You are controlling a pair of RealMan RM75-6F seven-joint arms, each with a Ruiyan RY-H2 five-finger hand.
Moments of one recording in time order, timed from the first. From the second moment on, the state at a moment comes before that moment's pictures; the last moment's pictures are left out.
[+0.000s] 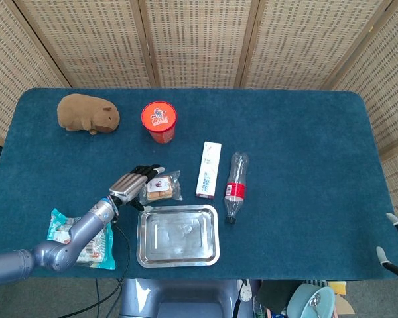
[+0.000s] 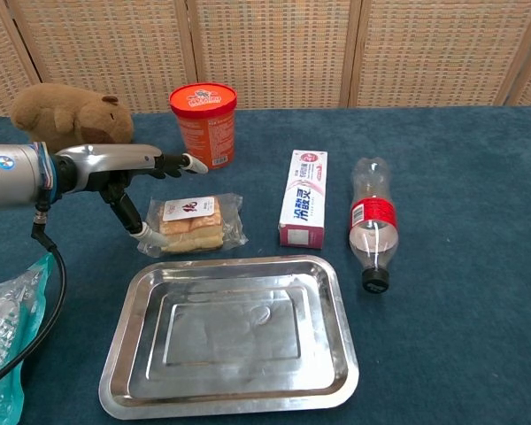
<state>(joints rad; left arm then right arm) -0.84 -1.44 -0.18 -1.51 0.99 0.66 0.13 -0.05 -1.28 0.02 -1.08 -1.53 1.59 0.44</state>
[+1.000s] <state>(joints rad) -0.89 -1.58 -0.15 -1.28 0.98 0.61 0.08 -0.09 -1.31 -0.01 -1.03 -1.58 1.65 0.52</state>
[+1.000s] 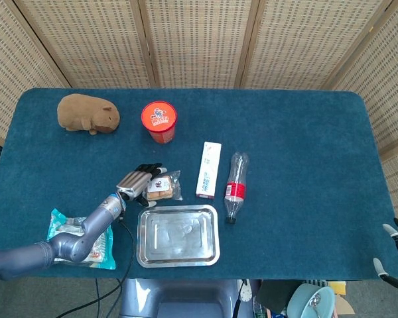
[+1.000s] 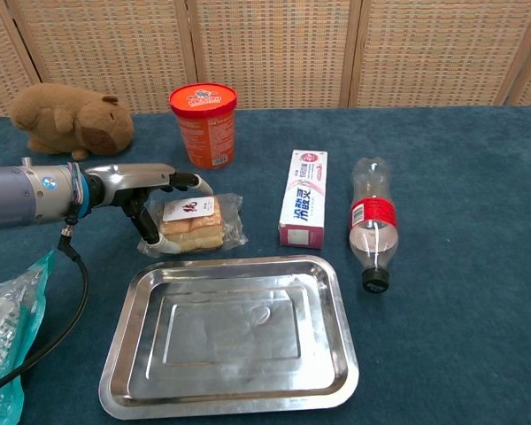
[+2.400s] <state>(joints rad) -0.86 -1.51 -0.14 -1.62 0.98 0.83 0.27 -0.08 -1.32 -0.01 -1.04 -1.62 1.68 0.51</state>
